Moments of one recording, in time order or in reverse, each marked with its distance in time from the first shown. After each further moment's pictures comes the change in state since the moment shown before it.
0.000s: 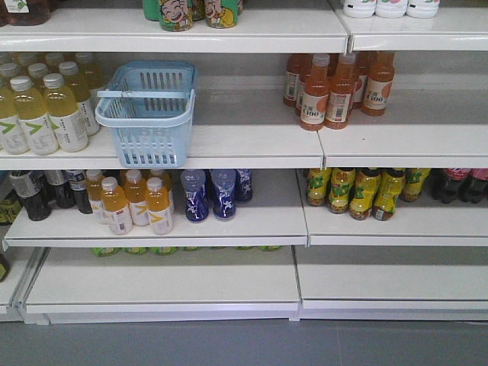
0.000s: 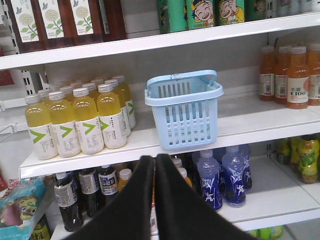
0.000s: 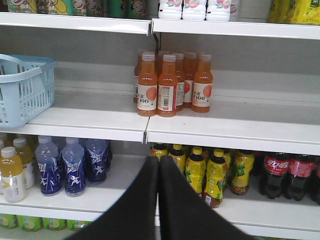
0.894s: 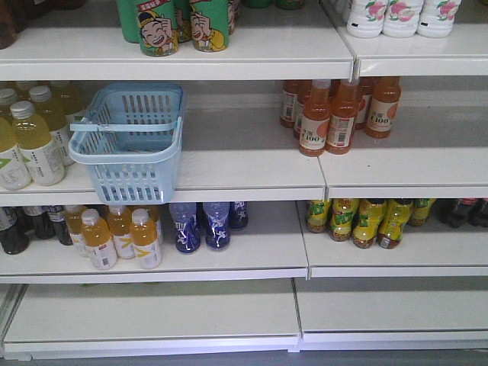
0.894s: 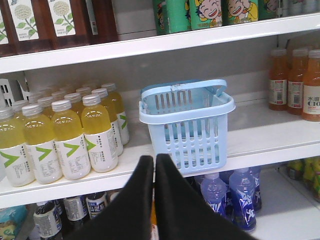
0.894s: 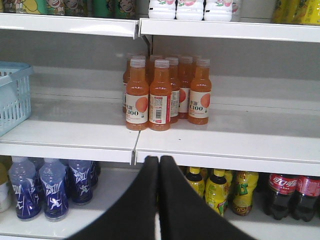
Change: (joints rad) left arm 0.000 0.000 0.000 0.000 0.000 0.000; right arm 0.000 0.000 0.000 0.000 0.000 0.000
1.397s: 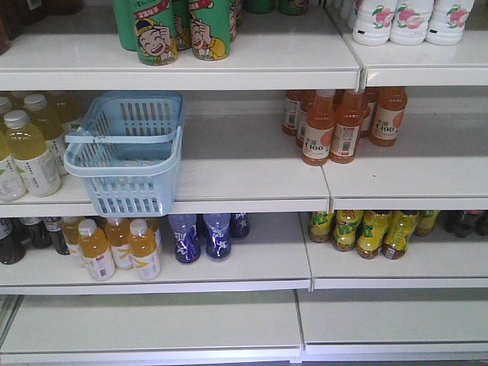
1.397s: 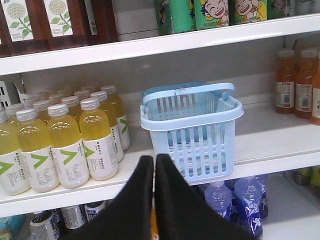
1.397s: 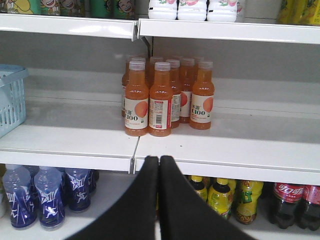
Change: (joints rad) left arm 0.000 0.000 0.000 0.000 0.000 0.000; right arm 0.000 0.000 0.000 0.000 0.000 0.000
